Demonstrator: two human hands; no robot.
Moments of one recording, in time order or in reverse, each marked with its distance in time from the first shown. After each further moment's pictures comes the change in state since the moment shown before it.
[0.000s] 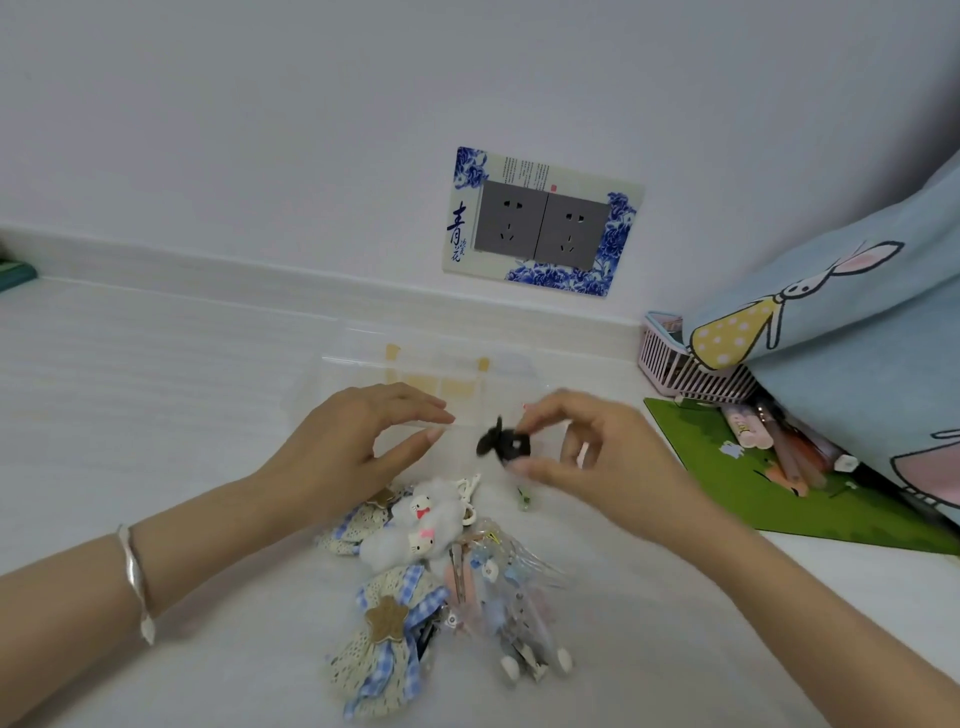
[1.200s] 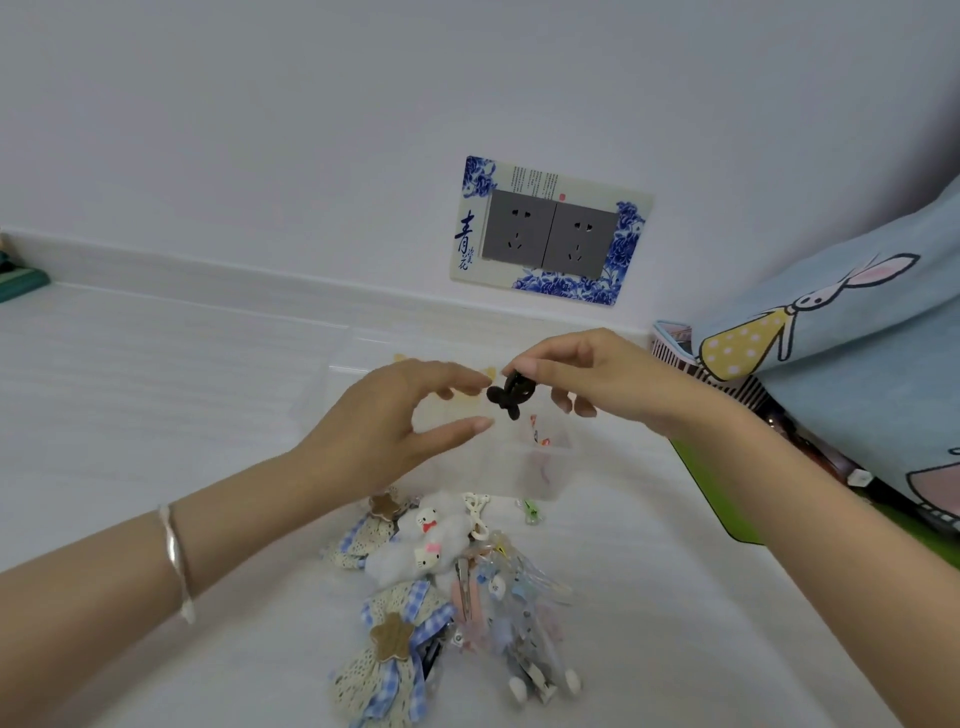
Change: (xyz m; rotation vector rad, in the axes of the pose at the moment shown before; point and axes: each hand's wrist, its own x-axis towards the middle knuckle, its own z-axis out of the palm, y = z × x) left_hand 0.026 0.023 -0.009 -0.092 0.055 -0.006; right_hand 0.071 -0.012 -0.032 0.126 -0.240 0.148
